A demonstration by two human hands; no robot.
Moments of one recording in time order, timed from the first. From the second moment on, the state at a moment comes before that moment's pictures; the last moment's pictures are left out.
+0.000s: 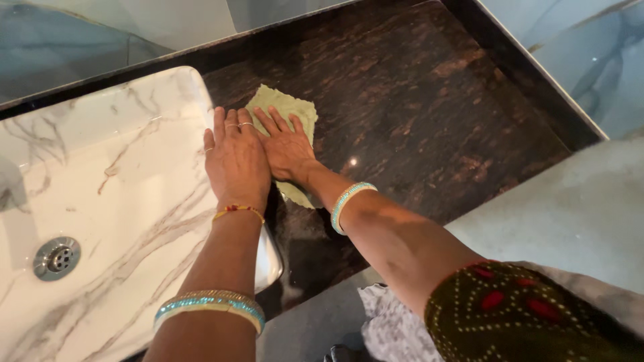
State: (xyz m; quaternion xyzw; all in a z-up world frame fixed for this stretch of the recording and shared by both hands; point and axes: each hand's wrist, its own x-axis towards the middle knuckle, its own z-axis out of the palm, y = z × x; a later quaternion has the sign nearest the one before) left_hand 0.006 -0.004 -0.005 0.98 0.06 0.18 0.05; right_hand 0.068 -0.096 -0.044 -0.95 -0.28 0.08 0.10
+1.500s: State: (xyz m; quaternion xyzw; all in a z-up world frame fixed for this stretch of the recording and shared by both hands) left_hand 0.000 -0.009 0.007 0.98 0.08 0.16 -0.02; right_hand 0.114 -0.094 -0.069 -0.90 -0.41 0.05 0.13
